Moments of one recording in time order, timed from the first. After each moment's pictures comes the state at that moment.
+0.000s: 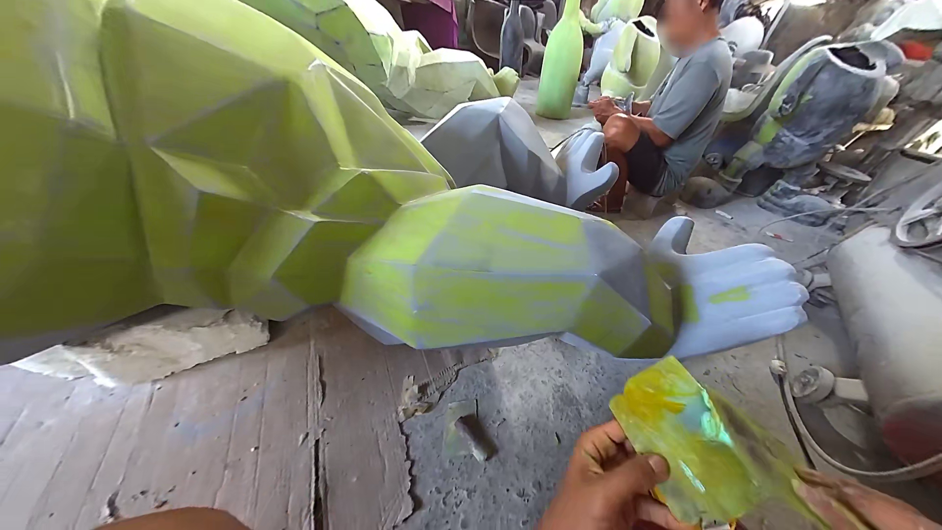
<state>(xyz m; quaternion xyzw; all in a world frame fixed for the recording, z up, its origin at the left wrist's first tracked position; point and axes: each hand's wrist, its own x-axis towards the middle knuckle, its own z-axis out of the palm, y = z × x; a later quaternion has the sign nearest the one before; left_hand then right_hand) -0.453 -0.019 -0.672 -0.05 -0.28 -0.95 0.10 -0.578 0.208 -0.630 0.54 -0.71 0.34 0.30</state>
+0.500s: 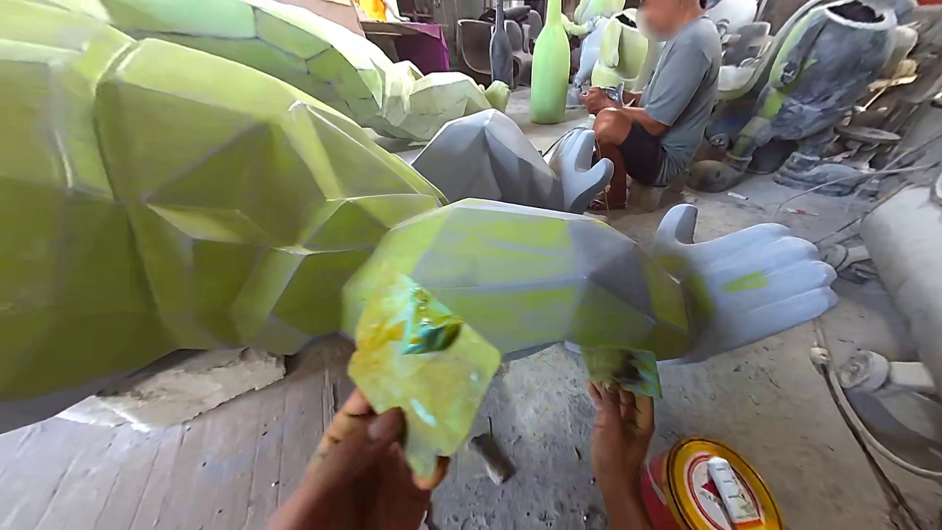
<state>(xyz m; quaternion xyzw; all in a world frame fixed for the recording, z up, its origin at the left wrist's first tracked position) -0.357 -0.149 -0.604 -0.05 -0.37 -0.86 0.36 -0.578 -0.024 -0.790 0.15 -0.45 0.88 0.03</state>
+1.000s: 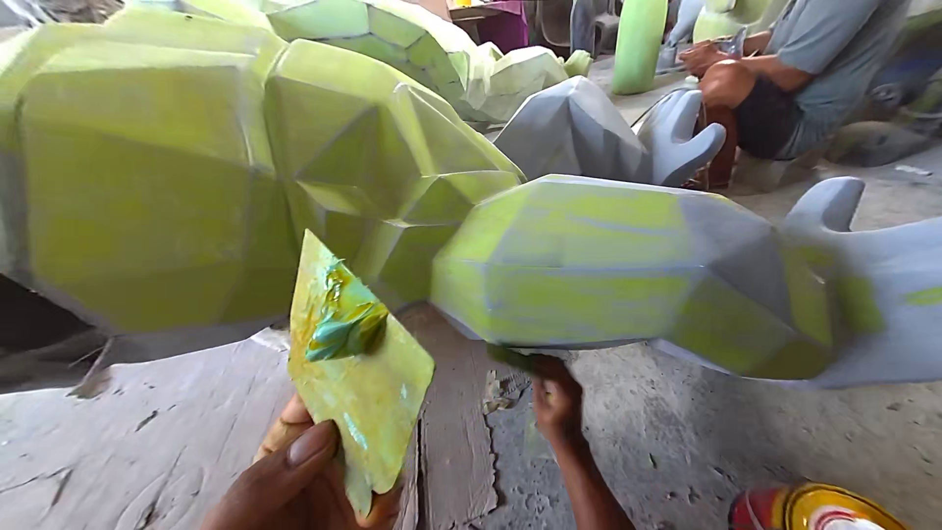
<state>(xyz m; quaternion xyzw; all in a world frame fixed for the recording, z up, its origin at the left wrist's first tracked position) -0.284 -0.169 -0.576 -0.02 -0.39 -0.82 0.41 -0.503 -0.172 -0.859 0.46 -0.61 0.64 0.08</state>
